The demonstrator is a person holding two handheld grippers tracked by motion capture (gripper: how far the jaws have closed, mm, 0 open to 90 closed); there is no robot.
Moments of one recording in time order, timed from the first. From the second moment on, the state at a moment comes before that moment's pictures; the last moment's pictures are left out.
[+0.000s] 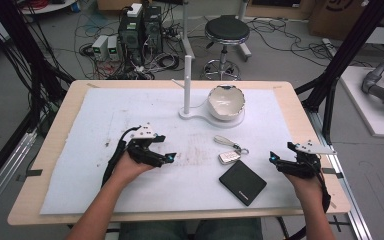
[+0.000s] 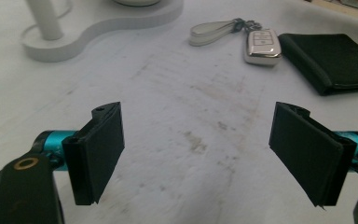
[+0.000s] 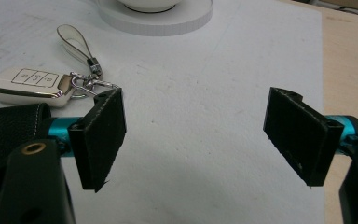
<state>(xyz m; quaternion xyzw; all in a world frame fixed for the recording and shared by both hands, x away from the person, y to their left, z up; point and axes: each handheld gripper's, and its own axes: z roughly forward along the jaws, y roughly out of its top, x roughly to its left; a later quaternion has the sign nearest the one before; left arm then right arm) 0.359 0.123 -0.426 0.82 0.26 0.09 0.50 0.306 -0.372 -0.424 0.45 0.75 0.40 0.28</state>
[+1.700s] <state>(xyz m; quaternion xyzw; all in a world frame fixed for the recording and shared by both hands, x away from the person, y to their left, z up) 0.334 -0.057 -0.450 0.89 0.13 -0.03 0.44 0.305 -0.373 -0.425 0.44 0.76 0.39 0.27</state>
